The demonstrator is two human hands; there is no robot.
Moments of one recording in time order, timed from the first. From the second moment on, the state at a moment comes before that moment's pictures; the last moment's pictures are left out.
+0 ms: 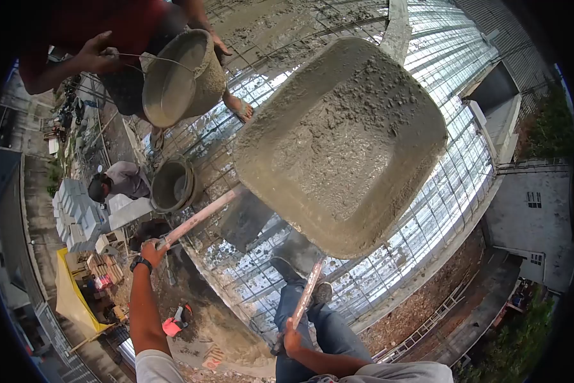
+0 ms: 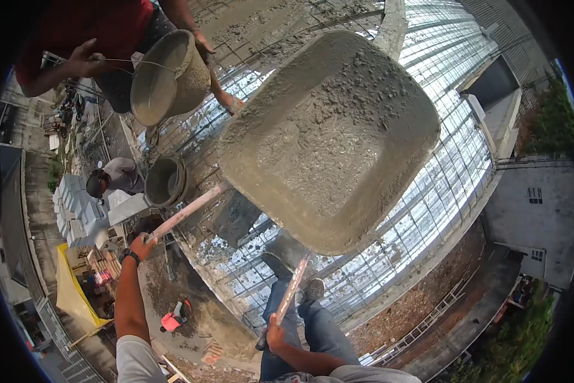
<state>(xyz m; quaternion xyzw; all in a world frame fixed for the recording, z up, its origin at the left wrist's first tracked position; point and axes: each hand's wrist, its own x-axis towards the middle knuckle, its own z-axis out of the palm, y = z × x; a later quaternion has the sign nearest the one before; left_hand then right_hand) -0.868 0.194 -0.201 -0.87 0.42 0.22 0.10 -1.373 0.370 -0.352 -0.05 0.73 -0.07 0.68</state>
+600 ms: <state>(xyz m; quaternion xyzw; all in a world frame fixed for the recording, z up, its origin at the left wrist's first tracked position) -1.110 0.285 -0.234 -0.85 0.44 0.27 -0.06 -1.477 0.261 -0.357 -0.58 0.54 0.08 0.61</state>
